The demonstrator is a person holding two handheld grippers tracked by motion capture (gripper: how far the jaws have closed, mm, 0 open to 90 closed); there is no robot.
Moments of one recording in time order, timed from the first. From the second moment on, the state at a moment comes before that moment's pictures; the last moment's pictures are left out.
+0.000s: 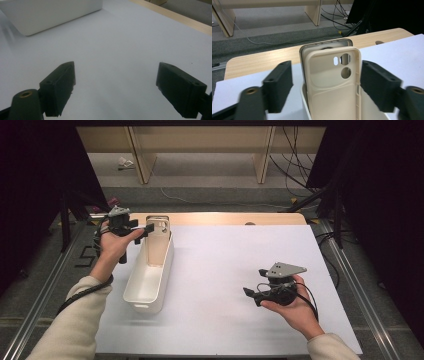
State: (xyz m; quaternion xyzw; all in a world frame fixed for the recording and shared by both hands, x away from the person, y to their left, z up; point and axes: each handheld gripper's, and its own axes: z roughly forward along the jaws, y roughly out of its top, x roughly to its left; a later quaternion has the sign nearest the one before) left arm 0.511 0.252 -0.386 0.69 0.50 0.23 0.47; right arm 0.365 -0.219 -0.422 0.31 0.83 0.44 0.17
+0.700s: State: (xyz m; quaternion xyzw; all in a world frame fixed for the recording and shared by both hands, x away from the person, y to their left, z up) left arm 0.463 0.243 -0.372 0.70 0.47 0.21 0.50; right arm 0.365 -0.219 -0.422 0.31 0.83 0.44 0.17
